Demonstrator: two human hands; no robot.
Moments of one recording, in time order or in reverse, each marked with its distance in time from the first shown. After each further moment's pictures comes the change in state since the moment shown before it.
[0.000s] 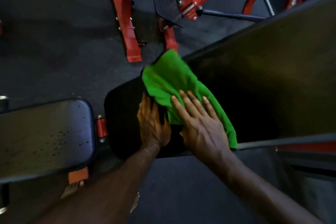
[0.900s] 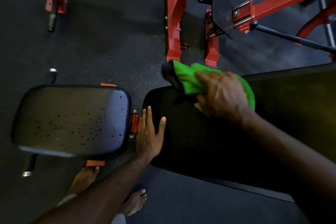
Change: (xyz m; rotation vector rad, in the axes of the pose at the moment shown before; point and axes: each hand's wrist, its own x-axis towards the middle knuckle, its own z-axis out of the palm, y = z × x) left_hand -0.007 -0.129 -0.050 -0.033 -0.209 -0.621; right_hand 0.176 -0.026 0.028 -0.087 -0.167 -0.132
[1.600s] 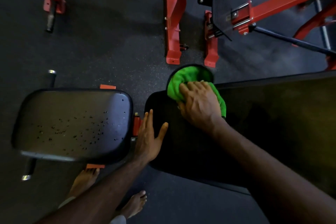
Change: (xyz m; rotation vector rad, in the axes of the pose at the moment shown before) left_hand 0.001 0.001 -0.025 -0.036 -0.139 0.036; right_hand 0.014 -0.055 0.036 -0.012 -0.080 -0.050
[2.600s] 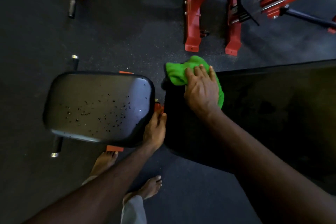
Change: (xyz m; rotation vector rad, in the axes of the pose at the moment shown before) left_hand -0.011 -0.033 -0.026 -0.260 0.060 -0.265; right_hand 0.038 -0.059 0.057 0.151 0.147 0.161
